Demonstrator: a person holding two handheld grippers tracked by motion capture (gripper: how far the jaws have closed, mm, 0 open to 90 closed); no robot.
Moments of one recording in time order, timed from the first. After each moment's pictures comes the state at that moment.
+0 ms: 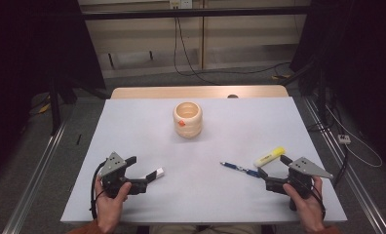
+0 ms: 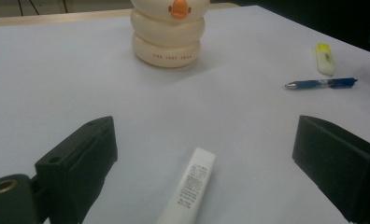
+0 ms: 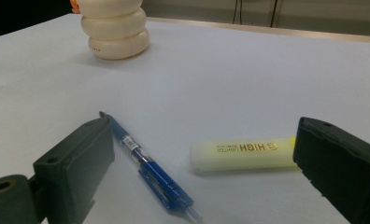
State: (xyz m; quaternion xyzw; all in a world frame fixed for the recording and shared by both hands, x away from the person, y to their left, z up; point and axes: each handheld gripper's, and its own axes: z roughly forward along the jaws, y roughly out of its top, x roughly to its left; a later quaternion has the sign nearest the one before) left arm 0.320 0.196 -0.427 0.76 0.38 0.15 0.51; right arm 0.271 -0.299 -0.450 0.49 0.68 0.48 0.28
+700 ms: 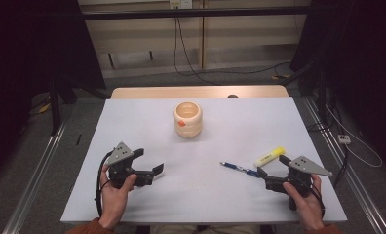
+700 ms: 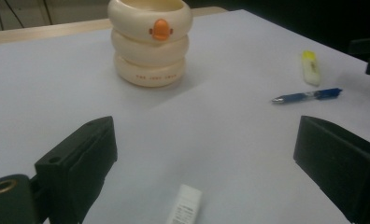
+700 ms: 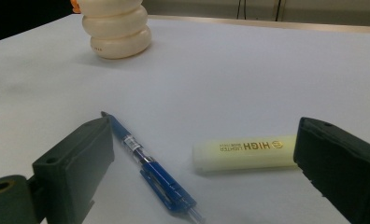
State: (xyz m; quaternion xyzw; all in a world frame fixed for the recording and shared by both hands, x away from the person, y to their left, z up) left arm 0.340 0.178 -0.409 0.77 0.36 0.14 0.51; right arm 0.275 -0.300 -0.453 0.49 0.68 0.48 0.27
